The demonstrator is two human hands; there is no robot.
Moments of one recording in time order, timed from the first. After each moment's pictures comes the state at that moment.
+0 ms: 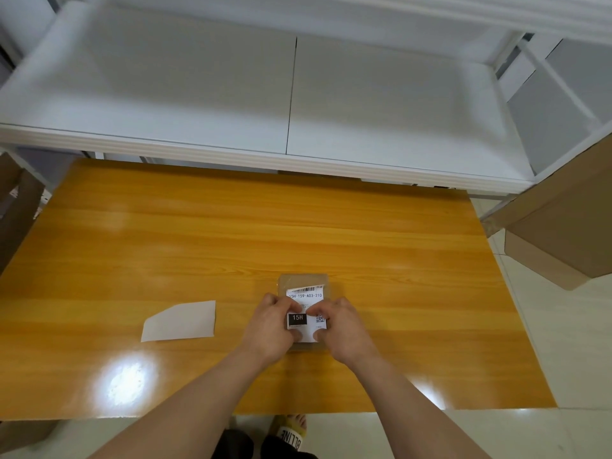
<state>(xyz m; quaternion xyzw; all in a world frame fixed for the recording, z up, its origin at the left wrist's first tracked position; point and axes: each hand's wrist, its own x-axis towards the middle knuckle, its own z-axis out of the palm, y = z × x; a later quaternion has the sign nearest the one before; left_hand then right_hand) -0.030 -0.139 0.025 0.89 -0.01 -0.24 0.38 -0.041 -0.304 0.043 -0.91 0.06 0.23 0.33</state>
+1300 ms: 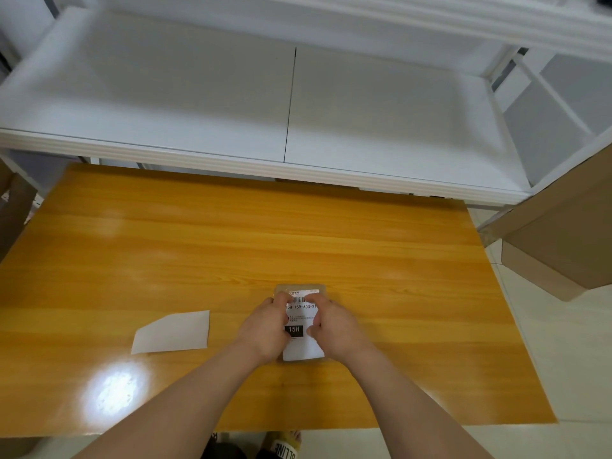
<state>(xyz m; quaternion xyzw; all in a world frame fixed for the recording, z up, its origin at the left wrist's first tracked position) -0.007 -0.139 0.039 0.91 -0.05 -0.28 0.30 -0.013 -0.296 0.053 -0.93 0.04 0.27 0.26</state>
